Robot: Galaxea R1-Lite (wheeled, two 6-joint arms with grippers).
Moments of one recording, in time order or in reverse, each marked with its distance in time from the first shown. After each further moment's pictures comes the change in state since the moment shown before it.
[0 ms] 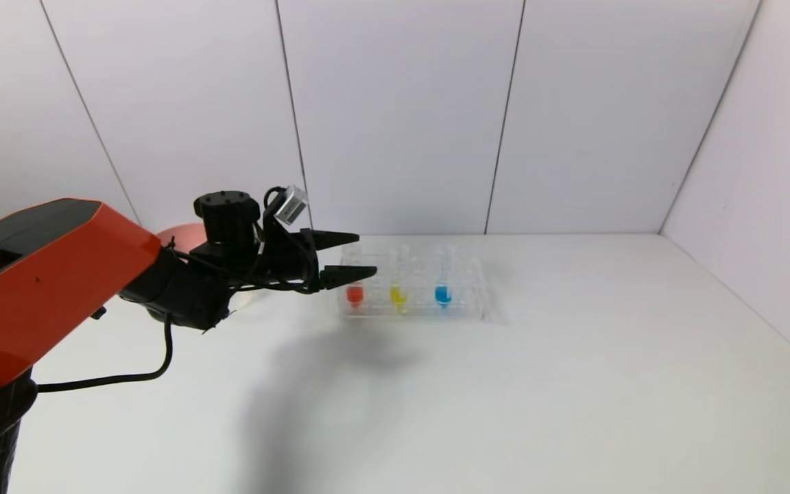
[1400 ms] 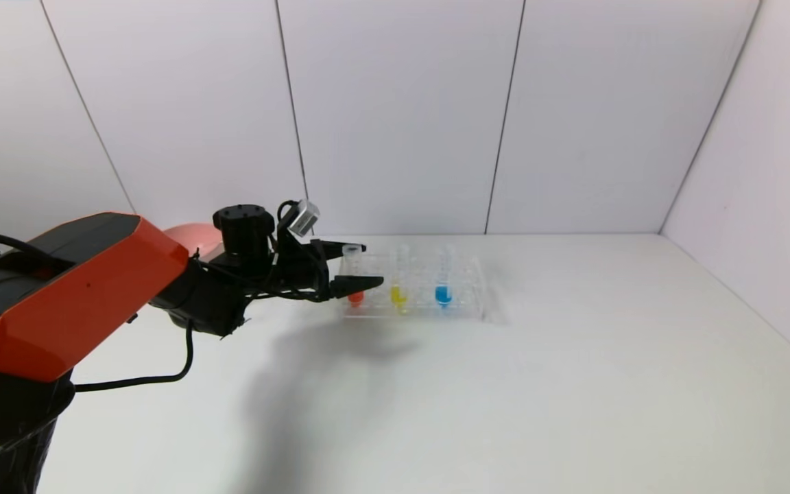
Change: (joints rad) left arm -0.014 0.095 -0.054 -0.028 0.006 0.001; right arm 0.000 0.000 0.000 0.000 0.000 0.000
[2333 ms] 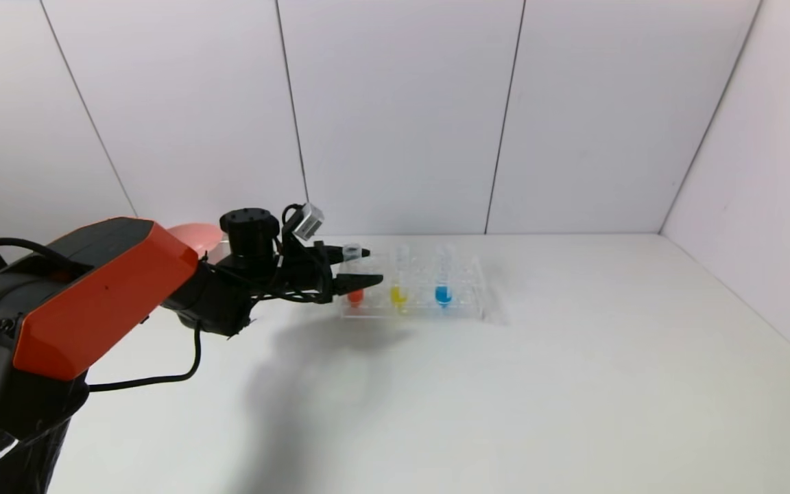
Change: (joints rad) left arm -0.002 0.041 -0.041 0.002 0.000 0.032; right arm 0.000 0.000 0.000 0.000 0.000 0.000
